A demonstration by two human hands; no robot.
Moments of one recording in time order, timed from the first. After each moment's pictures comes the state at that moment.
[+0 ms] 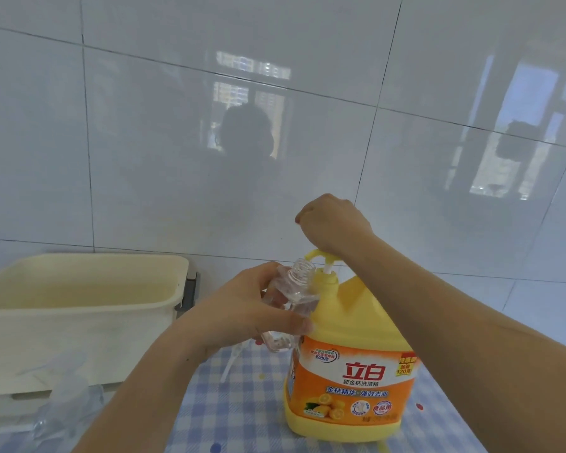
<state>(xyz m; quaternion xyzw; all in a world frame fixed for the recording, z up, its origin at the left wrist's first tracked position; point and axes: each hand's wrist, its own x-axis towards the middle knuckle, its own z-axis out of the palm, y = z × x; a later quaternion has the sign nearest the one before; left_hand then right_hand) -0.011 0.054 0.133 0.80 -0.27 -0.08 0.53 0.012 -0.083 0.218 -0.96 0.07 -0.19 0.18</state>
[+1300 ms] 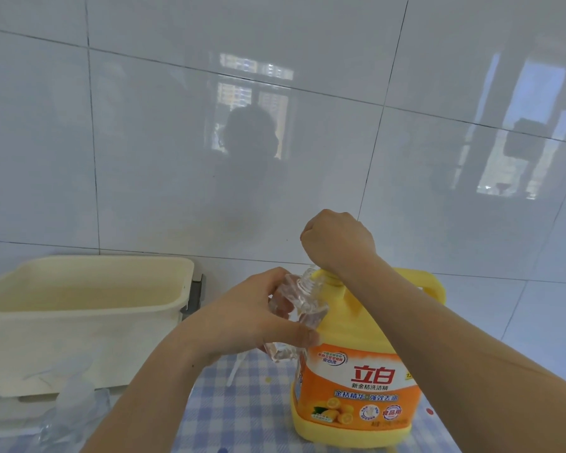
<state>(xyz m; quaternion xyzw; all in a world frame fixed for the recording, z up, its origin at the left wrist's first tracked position) -0.008 0.058 0.130 0.82 -0.28 -0.08 0.49 0.011 -0.082 0.200 -0.97 0.07 -0.20 0.12</state>
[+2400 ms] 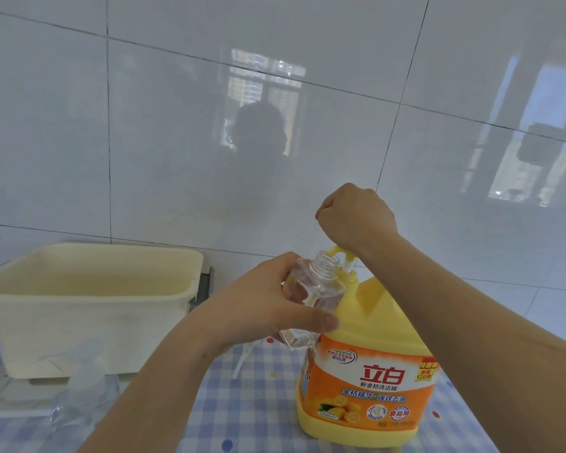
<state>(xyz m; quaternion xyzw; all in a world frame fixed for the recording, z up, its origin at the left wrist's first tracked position) -0.016 0.056 0.138 0.81 -0.27 -0.07 0.52 0.016 -0.084 0.217 -0.95 0.07 -0.26 0.15</state>
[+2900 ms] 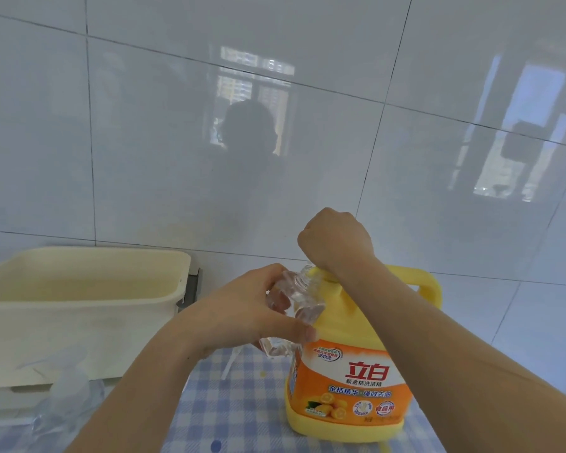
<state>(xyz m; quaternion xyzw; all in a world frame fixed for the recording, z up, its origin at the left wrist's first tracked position) -0.006 0.059 0.129 0.82 -0.27 -0.10 0.49 0.009 -0.081 0.198 -0.96 0.08 -0.20 0.16</state>
